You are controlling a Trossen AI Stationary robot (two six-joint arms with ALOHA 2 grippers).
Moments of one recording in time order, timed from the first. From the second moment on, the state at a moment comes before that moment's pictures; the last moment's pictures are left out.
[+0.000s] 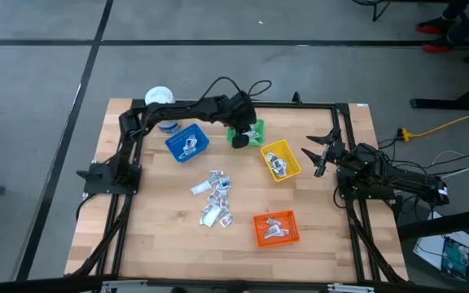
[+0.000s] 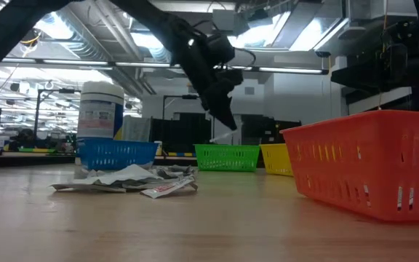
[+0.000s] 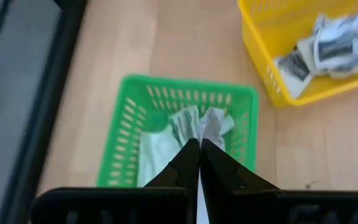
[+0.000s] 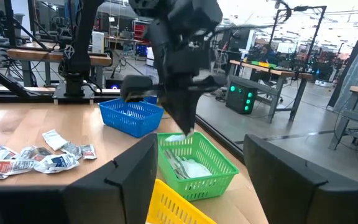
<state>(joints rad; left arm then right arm) 0.42 2.03 1.61 -0.48 0.09 0.30 -0.24 0.01 0.01 0.05 0.18 -0.16</state>
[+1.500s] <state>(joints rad) 0.29 1.90 1.61 -0.60 0.02 0.38 -0.24 0.01 0.01 0.05 0.18 -0.16</state>
